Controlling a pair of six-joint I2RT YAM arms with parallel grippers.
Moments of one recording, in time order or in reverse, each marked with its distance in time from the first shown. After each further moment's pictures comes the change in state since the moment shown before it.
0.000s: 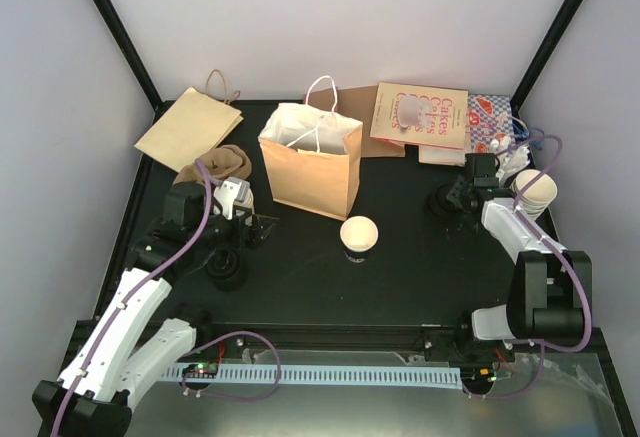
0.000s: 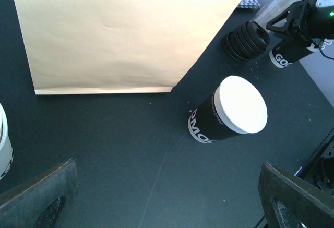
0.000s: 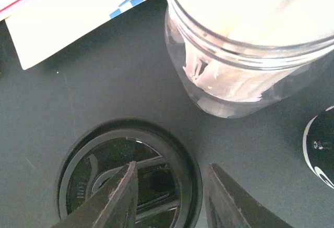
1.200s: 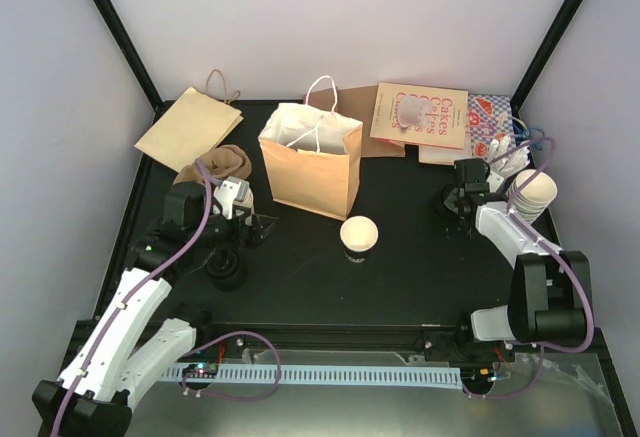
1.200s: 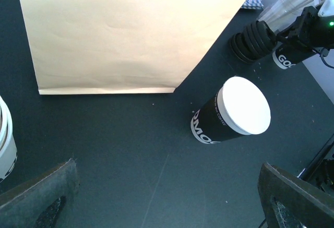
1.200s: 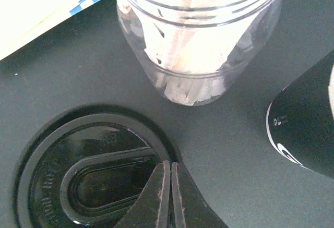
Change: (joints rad) left arm 0.000 0.000 0.000 0.000 -0.011 0.000; right arm 0.053 0.006 -0.036 -0.013 0.164 0.079
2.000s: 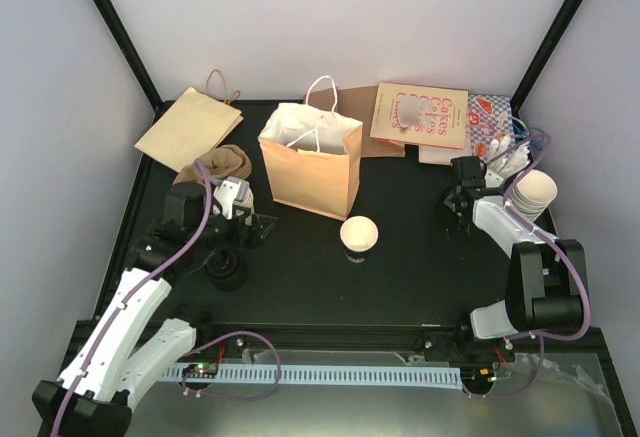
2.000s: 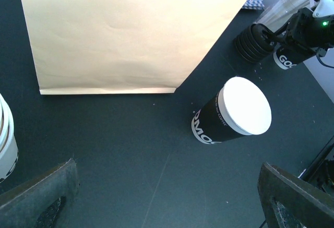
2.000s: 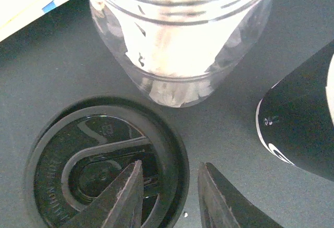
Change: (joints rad) left arm 0.000 0.000 0.000 0.000 -0.002 0.000; right arm 0.008 0.051 0.039 -0.046 0.044 0.034
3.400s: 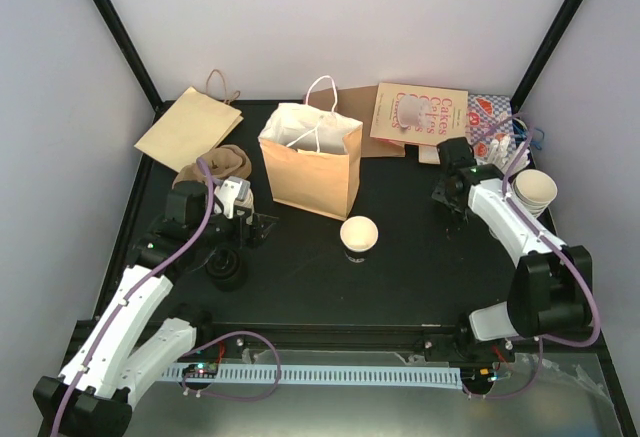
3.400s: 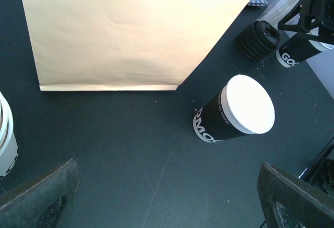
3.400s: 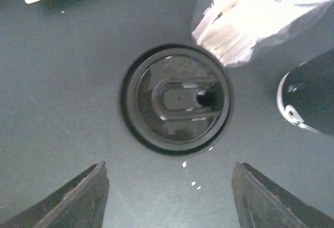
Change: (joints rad) left arm 0.004 0.019 0.000 0.000 0.000 0.000; right arm 0.119 -0.028 0.230 -0.365 -0.104 -0.076
